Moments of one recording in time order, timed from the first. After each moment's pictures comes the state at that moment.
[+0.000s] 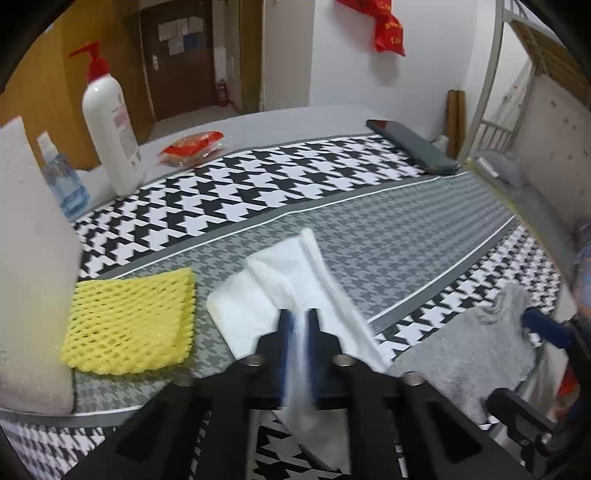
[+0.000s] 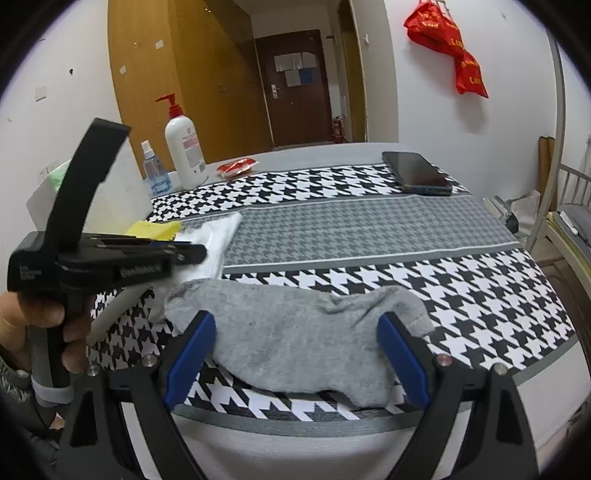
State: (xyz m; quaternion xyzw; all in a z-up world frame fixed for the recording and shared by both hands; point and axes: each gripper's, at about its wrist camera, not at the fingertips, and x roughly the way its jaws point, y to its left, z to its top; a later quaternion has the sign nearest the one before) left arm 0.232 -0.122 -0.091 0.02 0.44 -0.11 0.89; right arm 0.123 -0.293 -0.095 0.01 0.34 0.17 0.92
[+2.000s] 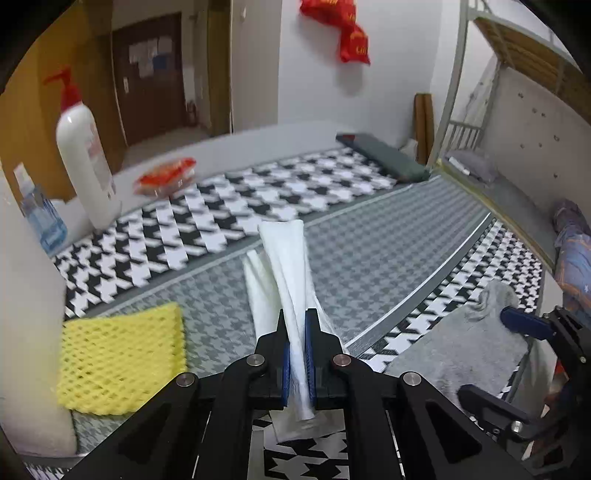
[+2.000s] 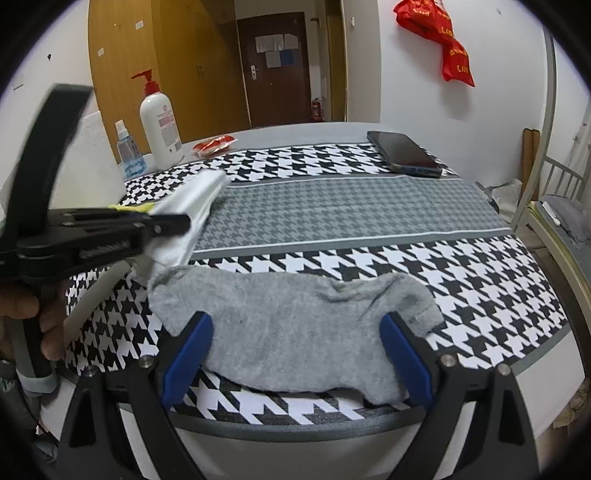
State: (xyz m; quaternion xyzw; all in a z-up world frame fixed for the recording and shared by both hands) left arm 0.227 -0.122 -0.083 0.05 0.39 -0.17 0.90; right arm 0.133 -0.280 -0.102 -0.01 0.38 0.12 0.92
